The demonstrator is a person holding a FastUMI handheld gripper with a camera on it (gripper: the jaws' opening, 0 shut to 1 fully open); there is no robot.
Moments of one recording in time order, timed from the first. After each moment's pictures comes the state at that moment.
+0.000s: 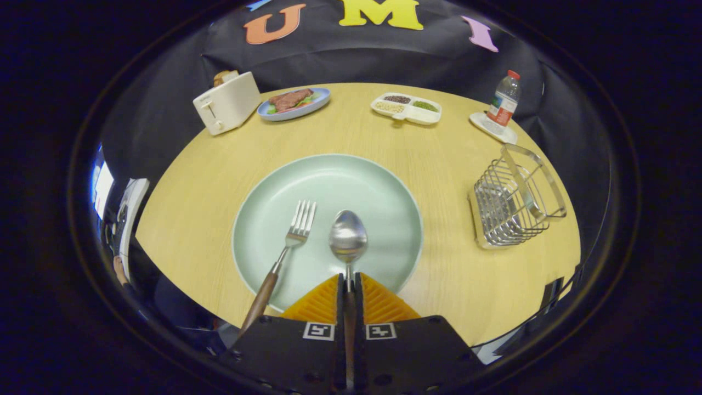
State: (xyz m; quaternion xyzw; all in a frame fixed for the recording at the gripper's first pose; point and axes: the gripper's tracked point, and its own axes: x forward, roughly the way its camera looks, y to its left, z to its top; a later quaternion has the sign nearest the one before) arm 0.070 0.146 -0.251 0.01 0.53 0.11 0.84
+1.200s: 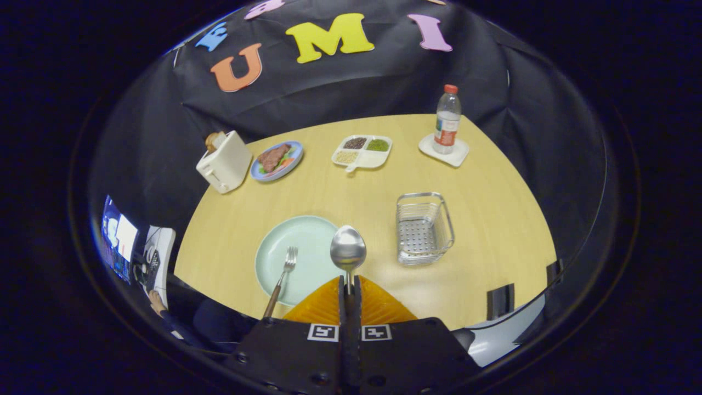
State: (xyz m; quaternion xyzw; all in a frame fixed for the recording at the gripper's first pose) arm 0.093 0.022 -0.113 0.09 0.49 0.07 0.86
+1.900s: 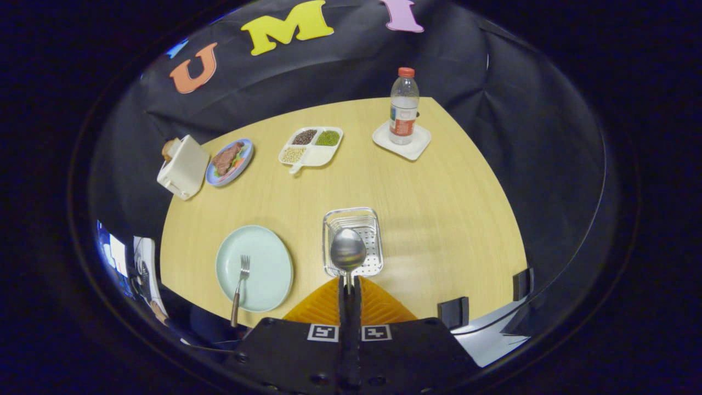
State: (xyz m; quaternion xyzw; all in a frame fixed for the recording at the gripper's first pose) arm 0.133 -0.046 -0.133 0.08 0.57 0.02 0.82
